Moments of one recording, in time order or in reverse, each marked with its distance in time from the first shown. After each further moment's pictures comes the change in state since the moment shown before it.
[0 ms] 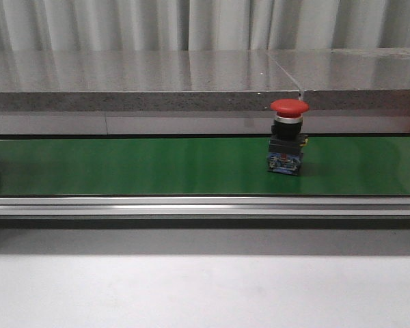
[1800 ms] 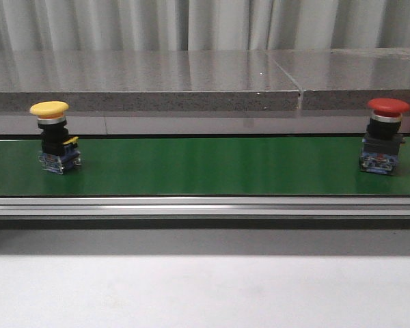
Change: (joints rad) left arm -0.081 -1.019 0.809 0.006 -0.269 -0.008; right arm 0.000 0.568 -0.686 0.161 0.696 0.000
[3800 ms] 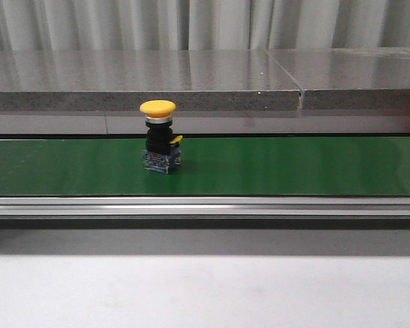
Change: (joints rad) left arm 0.000 0.000 0.002 0.000 0.000 -0.002; right arm -0.135 0.973 -0.536 -0.132 0.068 -0.011
